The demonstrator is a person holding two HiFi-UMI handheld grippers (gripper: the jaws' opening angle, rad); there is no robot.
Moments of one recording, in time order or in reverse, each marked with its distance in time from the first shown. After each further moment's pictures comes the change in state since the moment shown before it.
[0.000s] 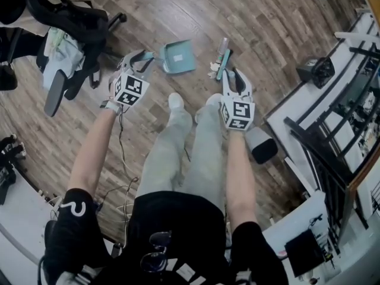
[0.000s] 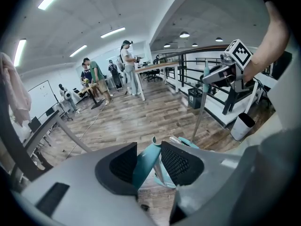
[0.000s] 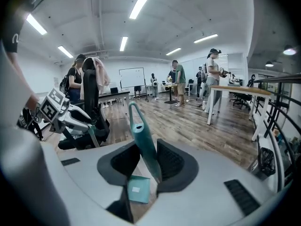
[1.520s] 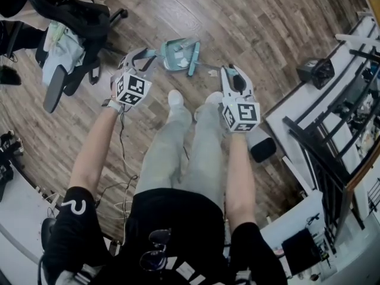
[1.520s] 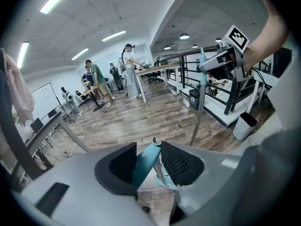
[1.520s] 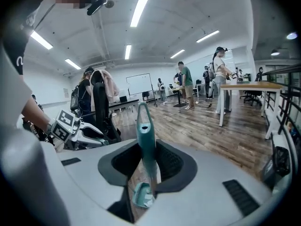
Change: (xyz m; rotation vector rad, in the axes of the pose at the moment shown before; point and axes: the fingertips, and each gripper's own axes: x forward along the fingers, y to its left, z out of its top) left arm -0.004 0.000 -0.006 0.006 -0.033 0.024; right arm -0.007 0.035 0.044 0.038 -0.065 0.134
